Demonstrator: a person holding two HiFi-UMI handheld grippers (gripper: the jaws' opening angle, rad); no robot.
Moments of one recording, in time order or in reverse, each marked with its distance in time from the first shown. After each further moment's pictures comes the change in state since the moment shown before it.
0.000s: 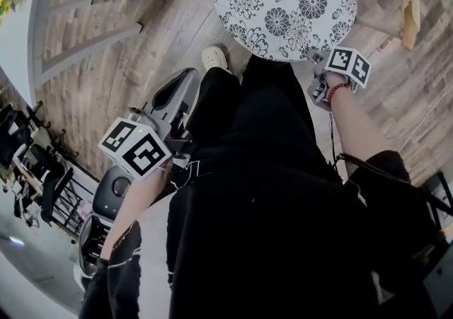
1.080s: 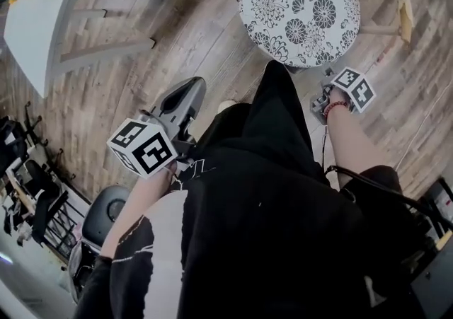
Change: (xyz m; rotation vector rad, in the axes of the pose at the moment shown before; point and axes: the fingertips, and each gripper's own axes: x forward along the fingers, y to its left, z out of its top) left arm -0.081 0.036 -0.007 0.056 -0.049 -0.075; right arm -0.060 0.008 -0.026 0.153 -0.426 -0.220
